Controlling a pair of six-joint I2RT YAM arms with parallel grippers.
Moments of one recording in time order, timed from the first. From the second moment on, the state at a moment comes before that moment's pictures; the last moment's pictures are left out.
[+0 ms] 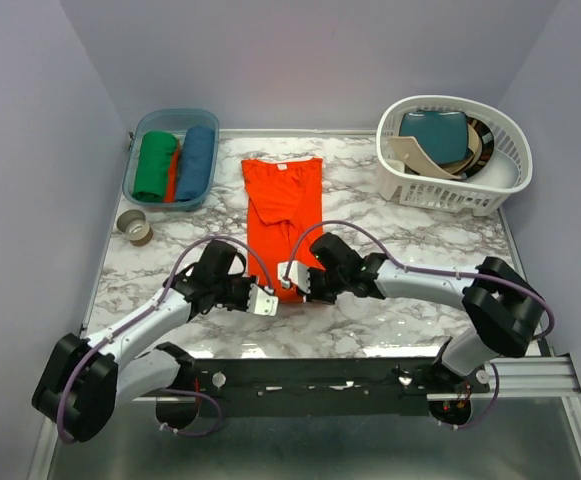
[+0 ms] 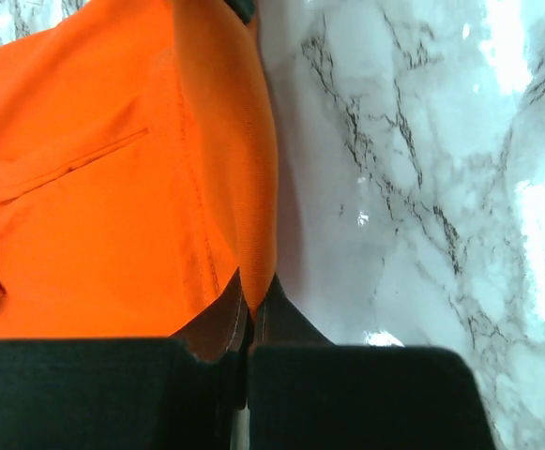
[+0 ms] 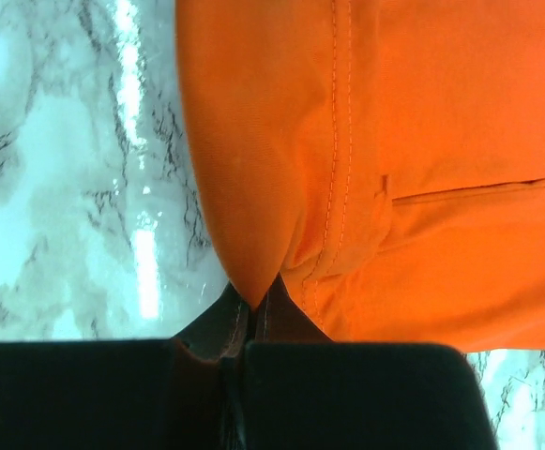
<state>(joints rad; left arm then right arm) -0.54 1.03 0.41 -0.25 0.59 1.16 0.95 1.57 0.84 -0.16 -0.30 -0.59</state>
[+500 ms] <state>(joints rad) -0.48 1.32 0.80 -0.86 0.84 1.15 0.79 1.60 1.03 -0.61 -0.67 -0.83</state>
